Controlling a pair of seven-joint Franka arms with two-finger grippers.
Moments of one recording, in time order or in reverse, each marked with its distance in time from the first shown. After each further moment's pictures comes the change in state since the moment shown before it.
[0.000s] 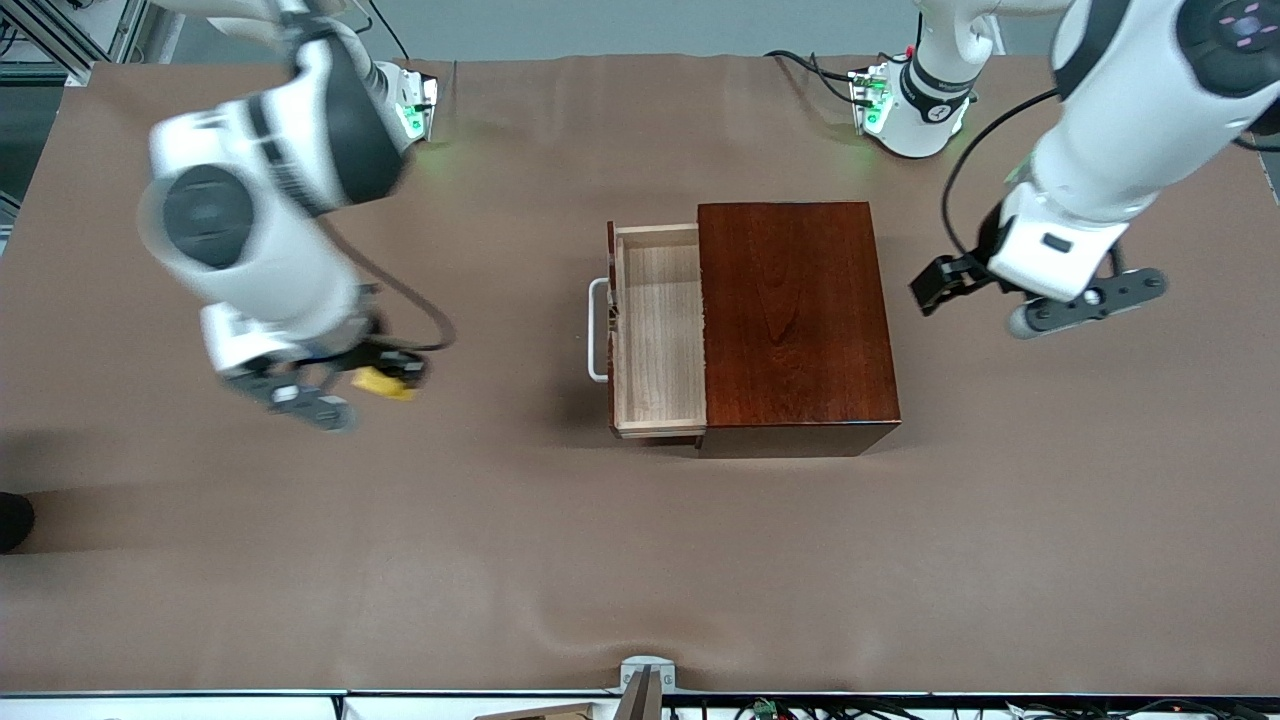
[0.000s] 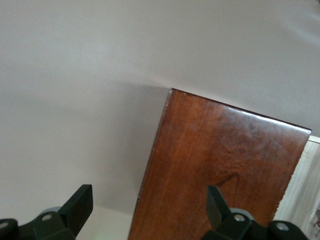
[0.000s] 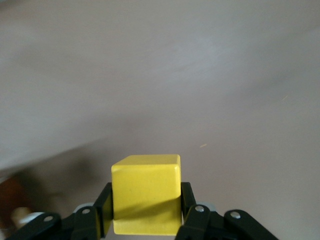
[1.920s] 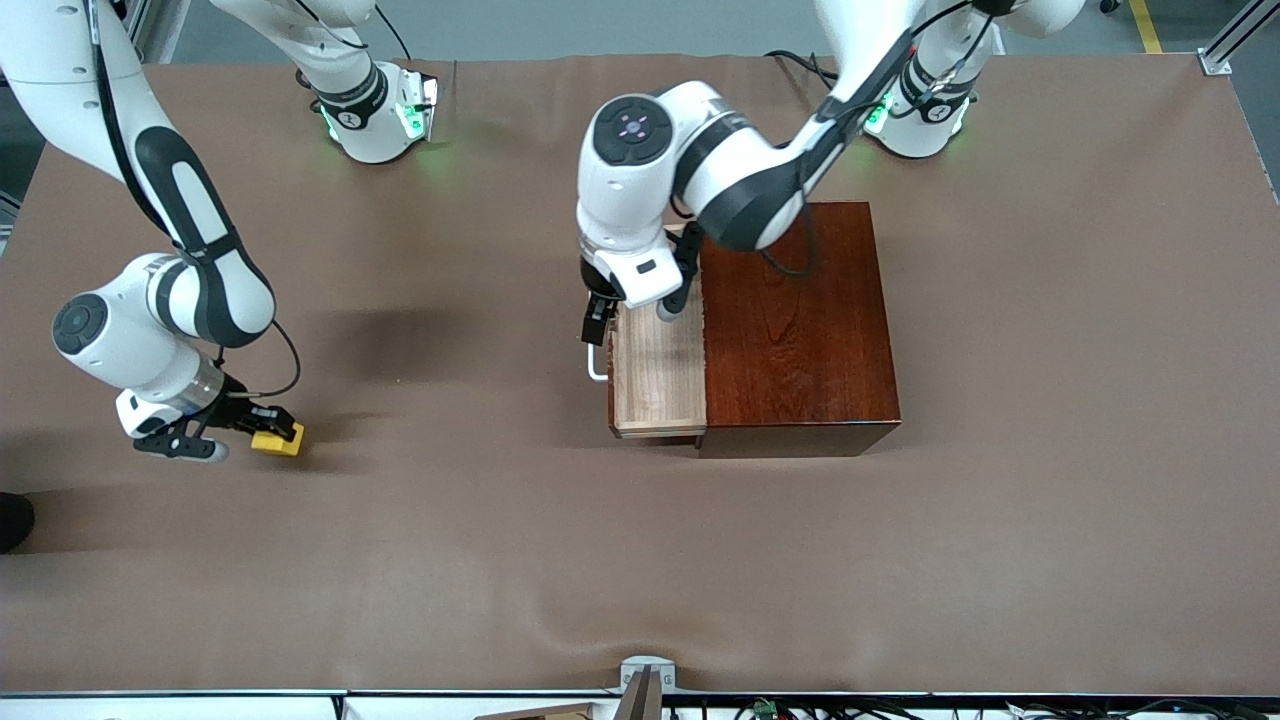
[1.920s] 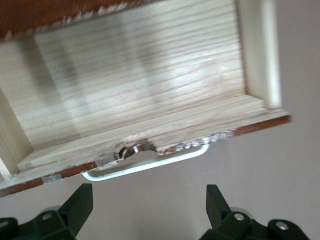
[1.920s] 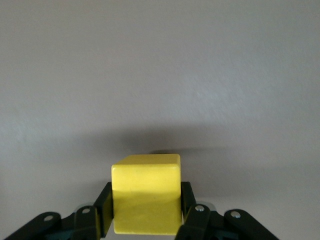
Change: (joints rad) left arm -0.595 0.516 0.033 0.269 0.030 0.370 -1.599; right arm -0.443 0.141 0.026 -0.634 0.215 0.965 -0.755
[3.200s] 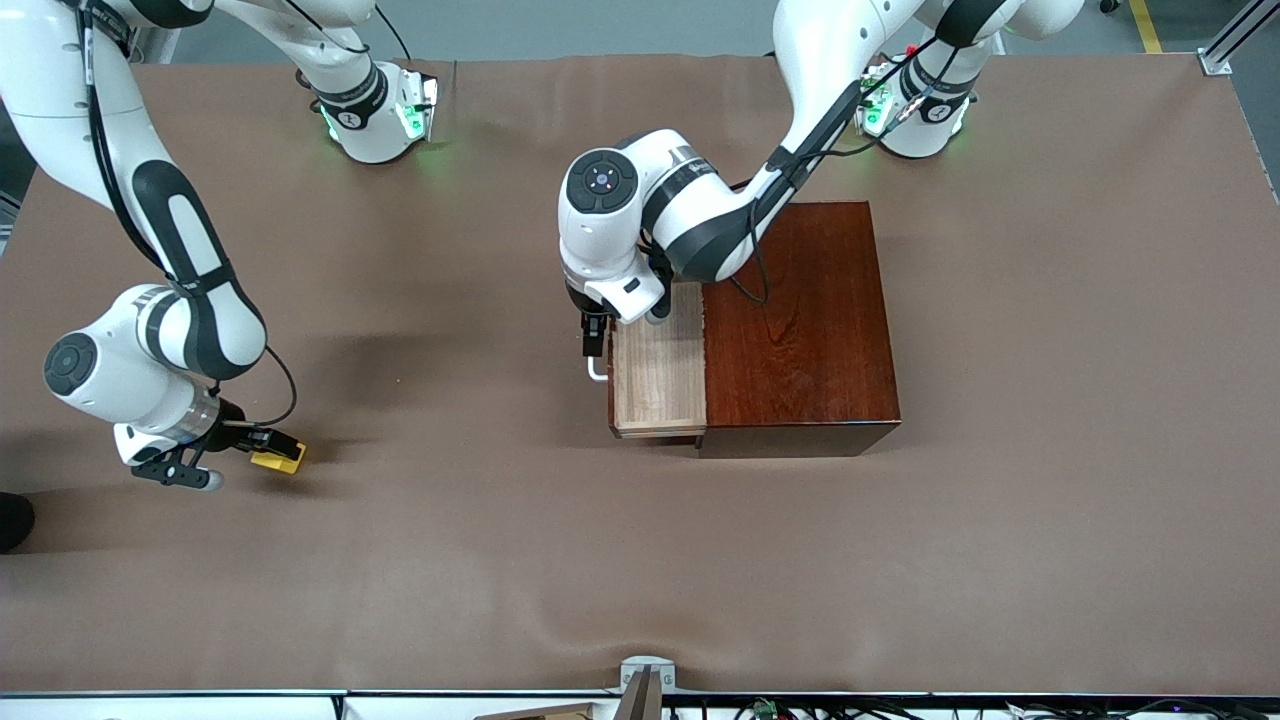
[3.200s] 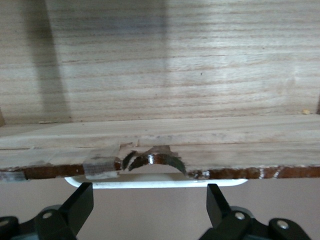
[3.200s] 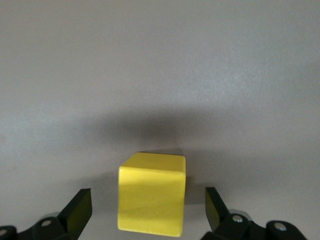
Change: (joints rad) left arm -0.033 0.103 0.010 0.004 -0.002 0.063 -0.206; right arm -0.003 0.092 -0.012 0.161 0.001 -0.140 0.041
